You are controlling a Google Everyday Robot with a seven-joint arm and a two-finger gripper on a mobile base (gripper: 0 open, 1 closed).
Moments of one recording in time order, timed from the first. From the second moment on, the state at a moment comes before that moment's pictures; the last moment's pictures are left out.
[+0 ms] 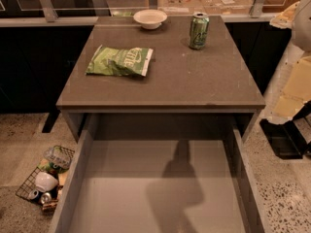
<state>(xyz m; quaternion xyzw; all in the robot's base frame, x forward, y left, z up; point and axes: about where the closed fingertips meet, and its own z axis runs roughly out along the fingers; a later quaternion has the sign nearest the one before) 0.436 -0.207 1.007 -0.60 0.77 -0.07 0.20</state>
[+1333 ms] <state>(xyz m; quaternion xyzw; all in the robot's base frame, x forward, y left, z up) 0.531 -0.284 1.039 -0.52 0.76 -0.08 0.39</state>
